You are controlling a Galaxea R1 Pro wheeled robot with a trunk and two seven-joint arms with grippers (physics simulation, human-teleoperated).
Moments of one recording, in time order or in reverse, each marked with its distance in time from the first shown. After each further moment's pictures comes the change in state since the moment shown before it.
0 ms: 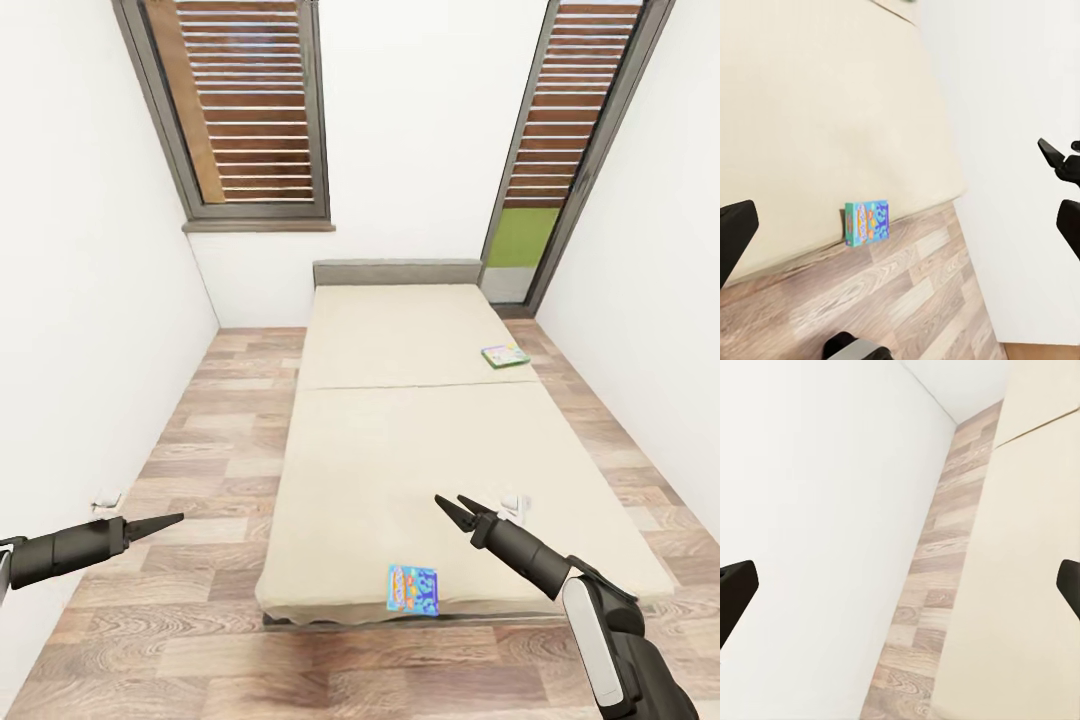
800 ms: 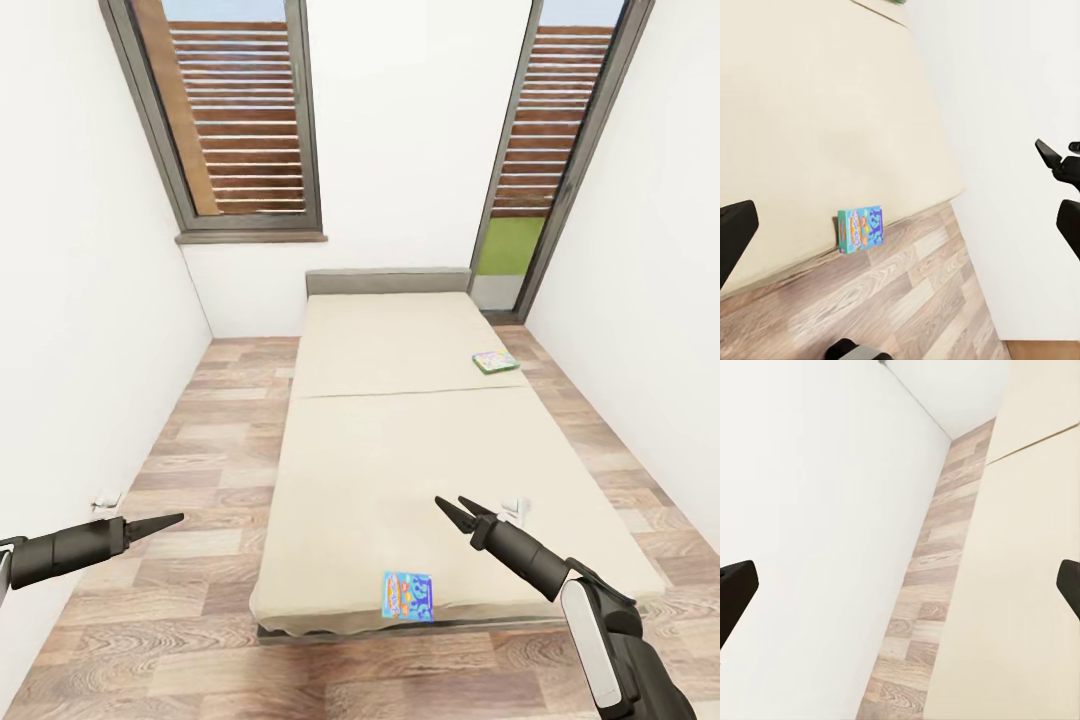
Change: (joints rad) left arm 0.000 0.000 0.000 0.000 0.000 0.000 0.000; right arm 0.000 0.000 0.000 0.022 0.002 -0.031 -0.001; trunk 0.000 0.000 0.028
